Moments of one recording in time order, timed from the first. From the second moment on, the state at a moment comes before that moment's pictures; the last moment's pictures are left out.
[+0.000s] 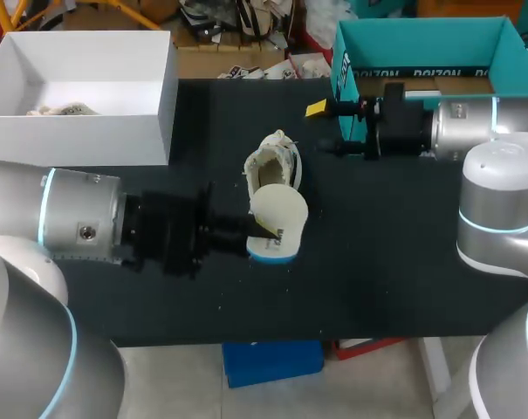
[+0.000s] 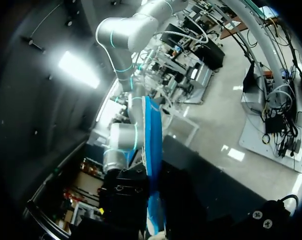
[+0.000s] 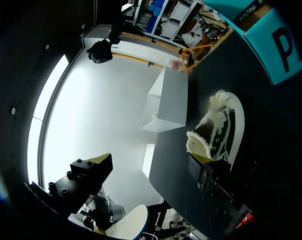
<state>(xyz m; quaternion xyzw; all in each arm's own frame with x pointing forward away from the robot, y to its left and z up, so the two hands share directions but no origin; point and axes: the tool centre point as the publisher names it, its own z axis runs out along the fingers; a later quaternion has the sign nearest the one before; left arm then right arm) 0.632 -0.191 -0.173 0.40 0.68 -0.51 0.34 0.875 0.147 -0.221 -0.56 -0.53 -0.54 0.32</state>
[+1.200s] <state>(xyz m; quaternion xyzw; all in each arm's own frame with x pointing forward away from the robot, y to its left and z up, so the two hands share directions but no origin) 0.657 -0.163 -0.260 0.50 0.53 -0.36 0.58 0.875 0.147 -0.221 -0.56 -0.53 -0.54 0.32</state>
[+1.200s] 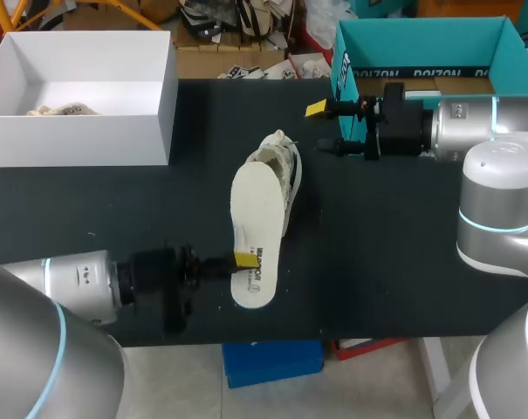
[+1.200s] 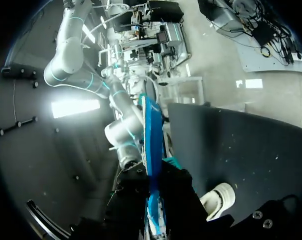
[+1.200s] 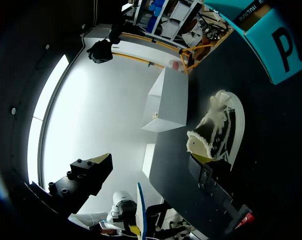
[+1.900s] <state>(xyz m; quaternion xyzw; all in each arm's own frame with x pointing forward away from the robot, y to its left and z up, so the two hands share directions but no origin) 0.768 -0.171 -0.285 0.49 0.54 -0.34 0.59 0.875 0.147 -0.221 -0.56 -0.53 -0.54 0.32</state>
